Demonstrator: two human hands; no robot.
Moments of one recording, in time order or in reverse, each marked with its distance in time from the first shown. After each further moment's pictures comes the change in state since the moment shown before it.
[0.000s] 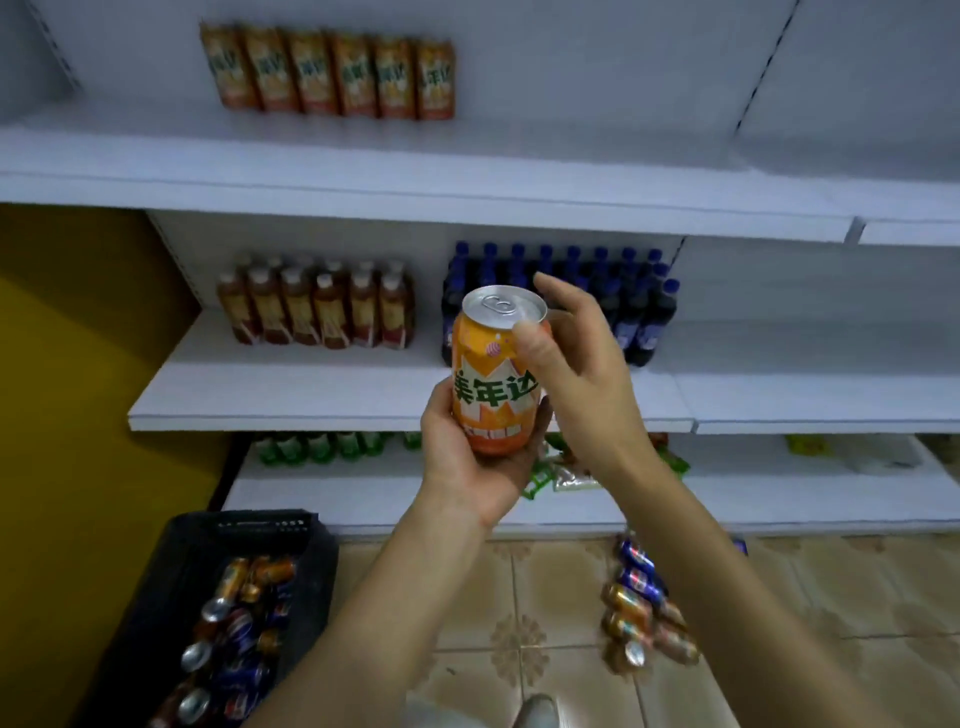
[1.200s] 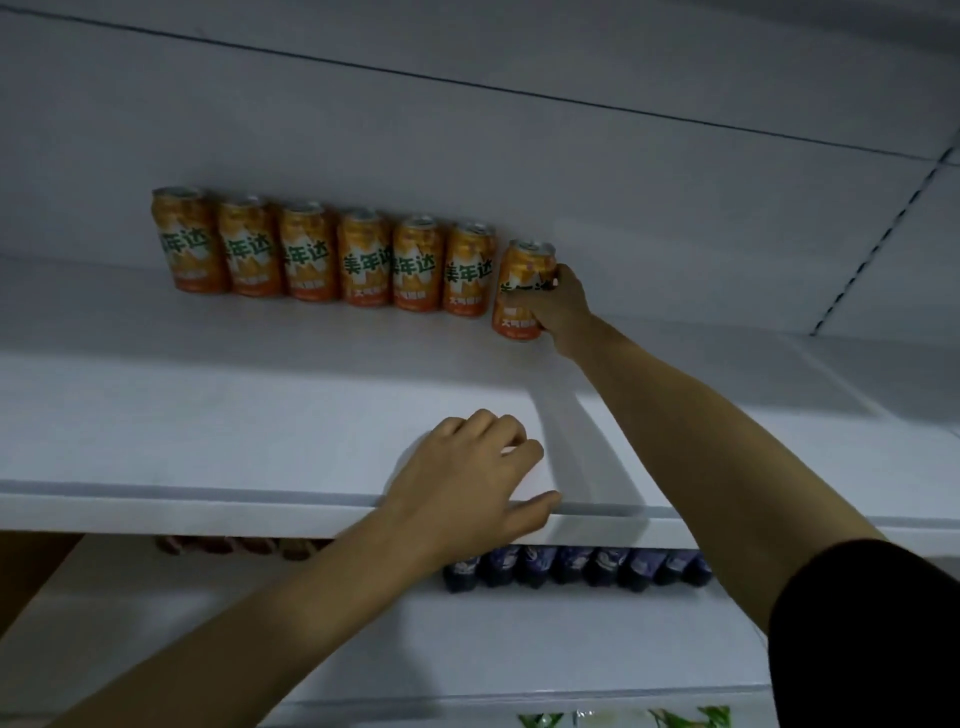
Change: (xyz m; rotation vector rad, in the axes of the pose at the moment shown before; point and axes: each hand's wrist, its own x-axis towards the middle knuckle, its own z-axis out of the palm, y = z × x) left_hand 0.279 0.218 0.105 2.364 -0.453 1.437; right_hand 0.524 0.052 0.032 -0.227 0.140 0.139
